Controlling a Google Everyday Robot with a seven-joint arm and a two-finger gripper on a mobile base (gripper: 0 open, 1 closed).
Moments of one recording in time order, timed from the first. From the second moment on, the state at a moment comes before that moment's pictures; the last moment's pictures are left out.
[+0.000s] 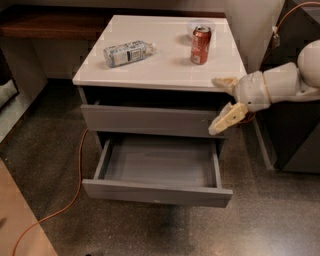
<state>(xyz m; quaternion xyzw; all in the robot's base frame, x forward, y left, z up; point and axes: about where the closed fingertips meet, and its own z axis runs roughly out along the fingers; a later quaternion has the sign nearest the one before) 0.598 -0.164 0.842 -0.57 0.67 0.25 0.41</state>
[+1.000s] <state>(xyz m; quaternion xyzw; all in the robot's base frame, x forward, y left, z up) 0.656 -0.186 0.885 -0.47 0.72 0.25 0.44</state>
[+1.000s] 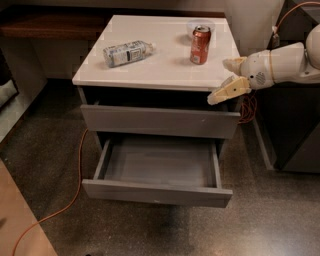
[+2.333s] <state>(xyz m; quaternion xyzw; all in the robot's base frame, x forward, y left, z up) 0.716 -0.200 0.911 -0.34 0.75 0.28 0.49</state>
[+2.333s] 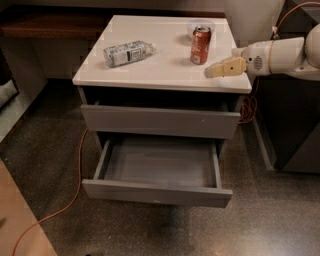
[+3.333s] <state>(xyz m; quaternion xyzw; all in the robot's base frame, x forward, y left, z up) 0.793 -0.206 0.922 -0.26 0.76 0.27 0.53</state>
